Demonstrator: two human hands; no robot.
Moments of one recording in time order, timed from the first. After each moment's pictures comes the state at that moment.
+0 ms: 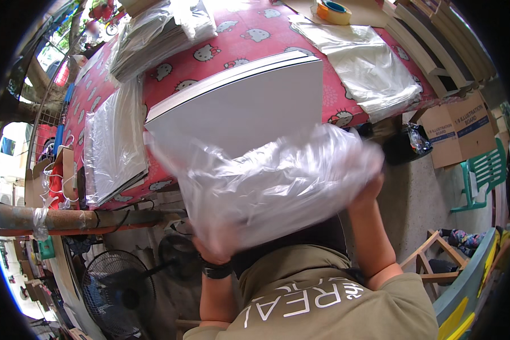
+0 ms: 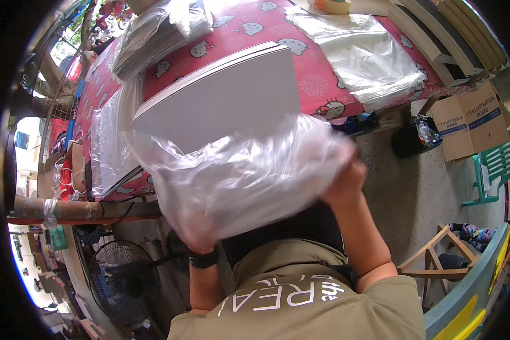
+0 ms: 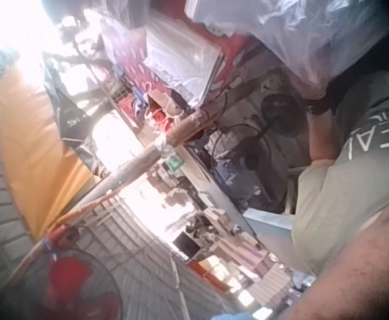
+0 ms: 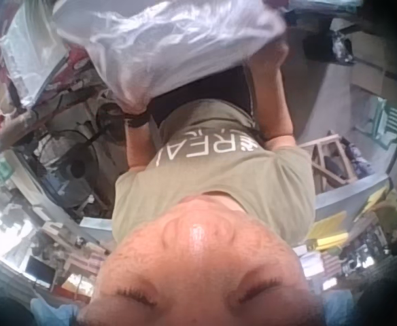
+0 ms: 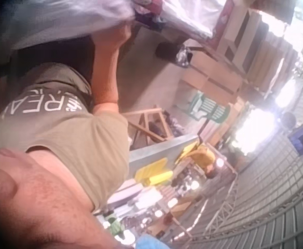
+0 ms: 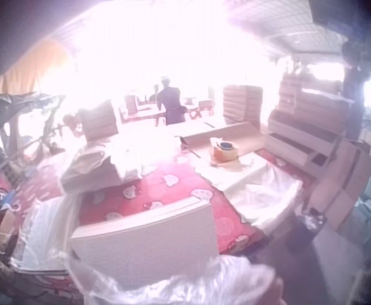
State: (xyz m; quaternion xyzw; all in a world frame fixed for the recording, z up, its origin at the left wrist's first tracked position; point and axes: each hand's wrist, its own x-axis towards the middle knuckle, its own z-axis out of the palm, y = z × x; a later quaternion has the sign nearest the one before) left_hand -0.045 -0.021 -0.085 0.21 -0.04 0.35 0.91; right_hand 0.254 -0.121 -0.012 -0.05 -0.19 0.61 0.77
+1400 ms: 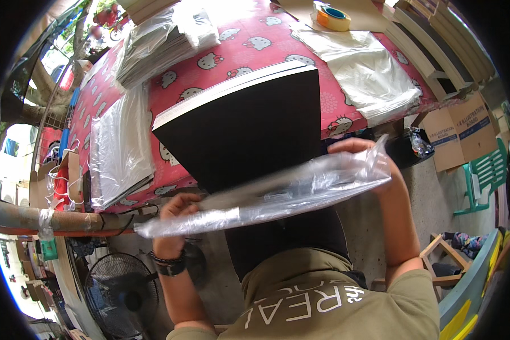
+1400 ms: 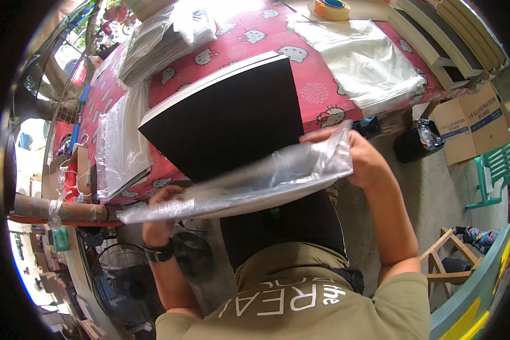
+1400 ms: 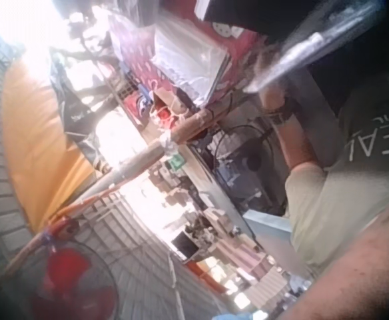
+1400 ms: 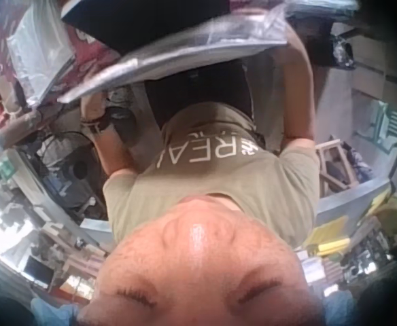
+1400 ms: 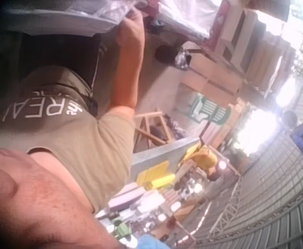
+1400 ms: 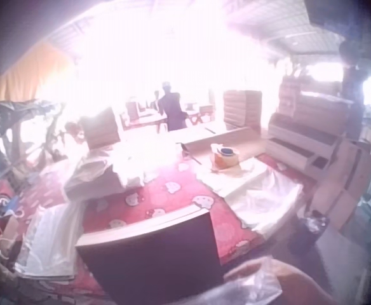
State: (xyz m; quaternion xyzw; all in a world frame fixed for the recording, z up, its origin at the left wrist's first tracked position) left_hand -0.043 0.048 0.035 0.52 0.41 0.26 0.71; right_hand 0.302 -0.112 0.037 -0.41 -0.27 0.62 0.61
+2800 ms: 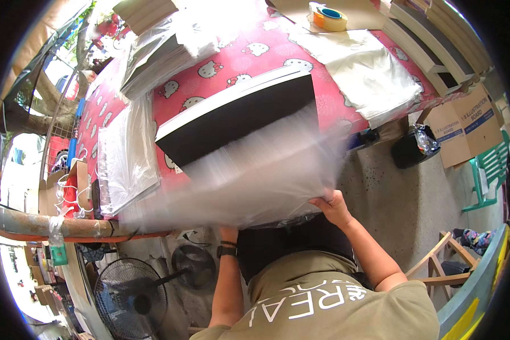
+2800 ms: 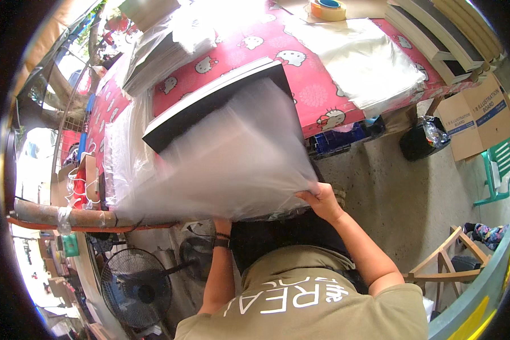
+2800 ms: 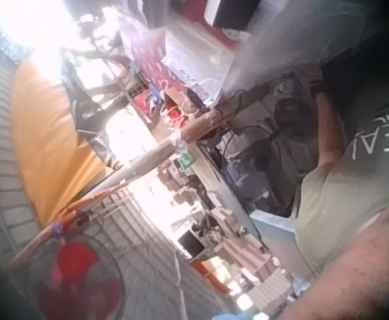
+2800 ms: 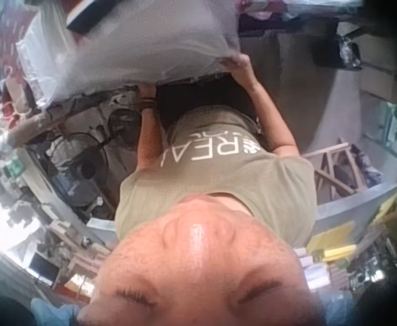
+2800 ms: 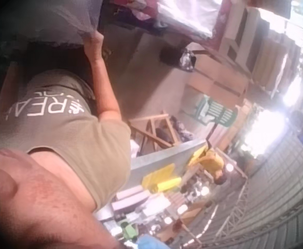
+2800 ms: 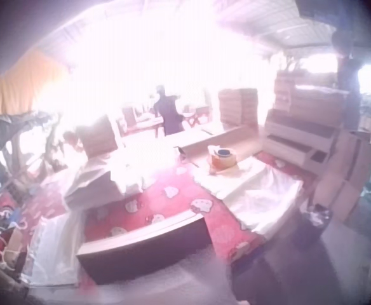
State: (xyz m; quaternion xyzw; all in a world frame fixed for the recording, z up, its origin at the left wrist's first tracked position) left_hand -0.092 0.032 -0.266 0.83 0.47 0.24 0.18; right_hand 0.225 -0.128 -0.092 -0.59 -0.48 0.30 0.58
